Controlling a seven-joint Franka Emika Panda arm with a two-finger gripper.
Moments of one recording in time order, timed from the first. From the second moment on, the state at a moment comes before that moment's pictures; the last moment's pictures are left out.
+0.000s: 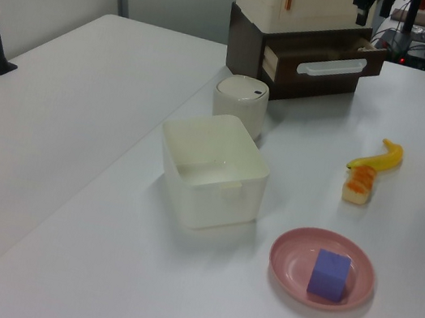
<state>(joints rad) -0.14 0.11 -0.04 -1.40 -0.03 1.53 0.14</state>
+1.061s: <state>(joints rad) -0.18 0.12 -0.04 -1.48 -0.04 1.63 0.15</state>
